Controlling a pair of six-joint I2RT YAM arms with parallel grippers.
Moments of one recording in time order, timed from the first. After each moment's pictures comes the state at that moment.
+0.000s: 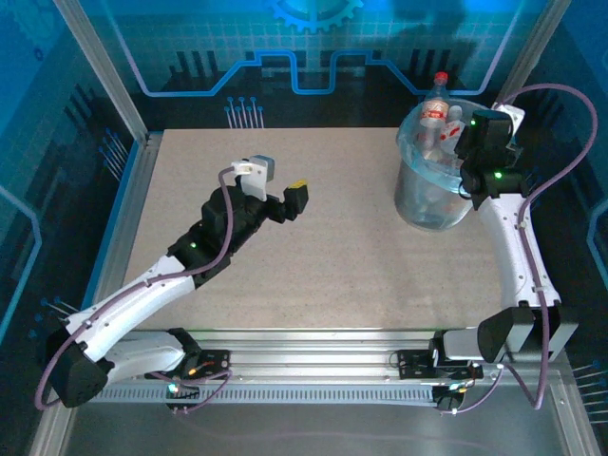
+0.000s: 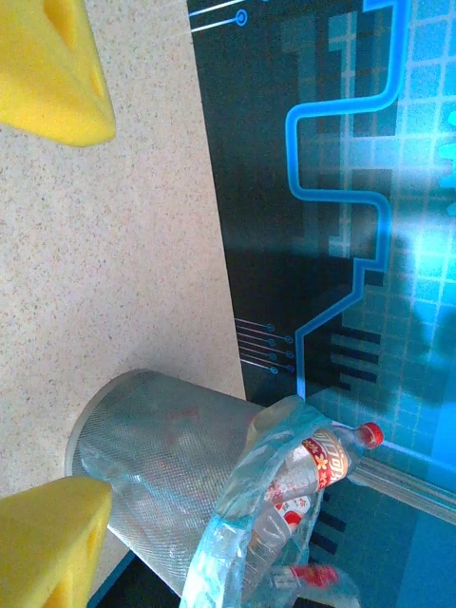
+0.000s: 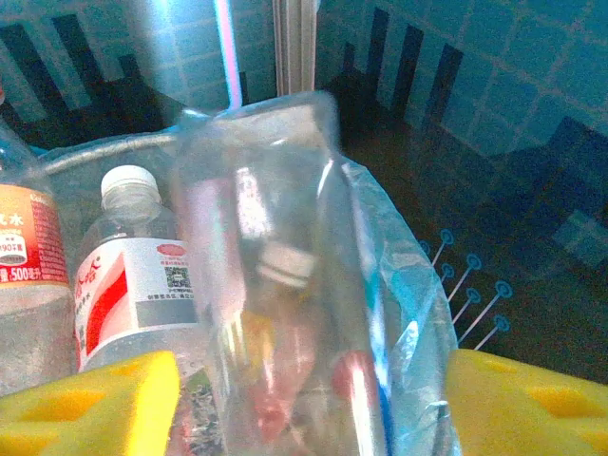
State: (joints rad) left arm -0.69 1.11 0.95 0.05 -0.22 -0.25; right arm -0.02 1.35 1.45 -0.59 0.54 0.26
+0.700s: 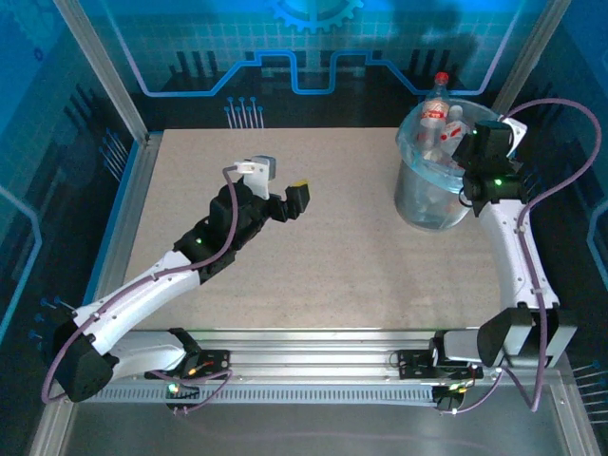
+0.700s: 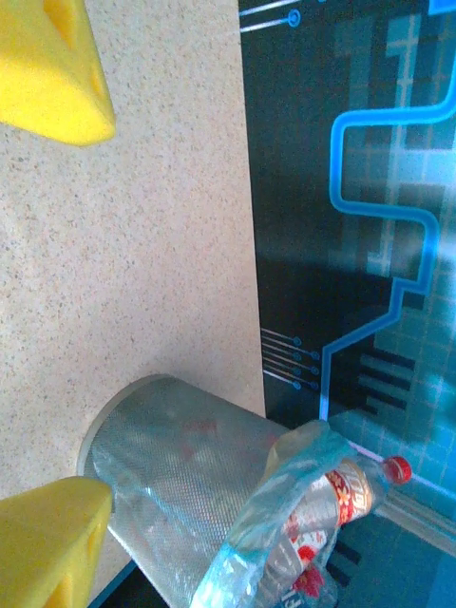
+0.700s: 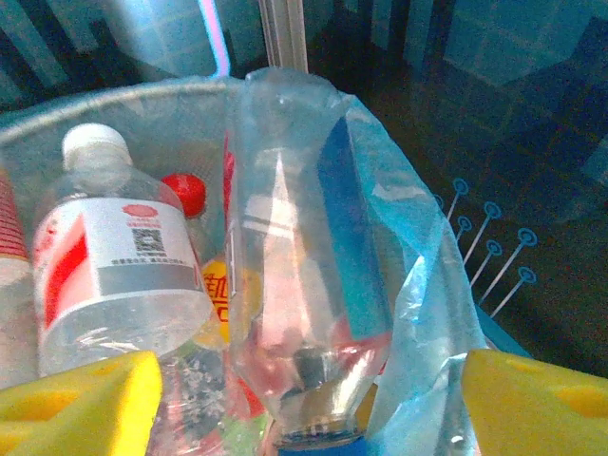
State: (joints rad) left arm -0.67 1.15 0.96 0.01 -0.23 -0.34; right arm -0.06 1.31 1.36 -0.56 0.48 0.37
